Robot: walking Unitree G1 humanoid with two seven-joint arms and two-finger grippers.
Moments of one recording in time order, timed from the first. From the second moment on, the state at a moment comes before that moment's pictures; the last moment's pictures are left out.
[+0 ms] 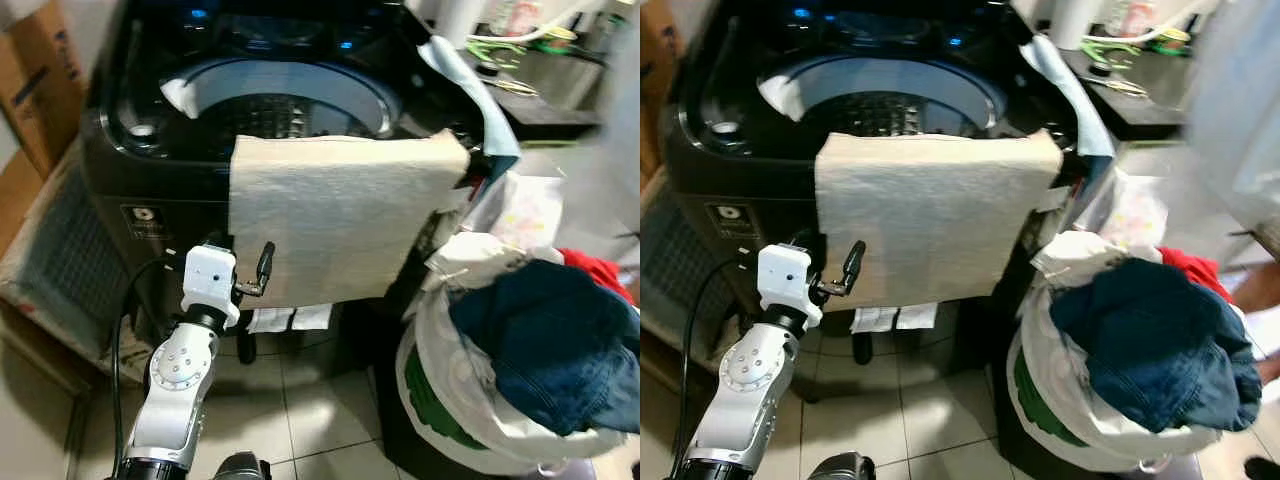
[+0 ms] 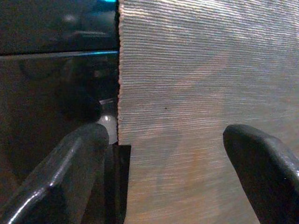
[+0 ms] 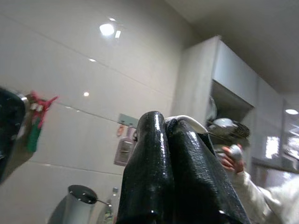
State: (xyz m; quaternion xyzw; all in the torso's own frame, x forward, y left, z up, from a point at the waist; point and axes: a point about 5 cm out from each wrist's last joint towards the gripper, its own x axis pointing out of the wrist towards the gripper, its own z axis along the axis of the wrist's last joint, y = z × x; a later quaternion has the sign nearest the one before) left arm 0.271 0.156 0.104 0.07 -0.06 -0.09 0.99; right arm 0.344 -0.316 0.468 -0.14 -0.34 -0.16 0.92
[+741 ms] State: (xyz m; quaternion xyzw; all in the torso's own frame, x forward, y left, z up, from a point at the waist) left arm 0.270 0.159 0.103 0.07 -0.06 -0.08 0.99; right arm 0.401 -0.216 0.425 -0.14 -0.26 -0.03 0.95
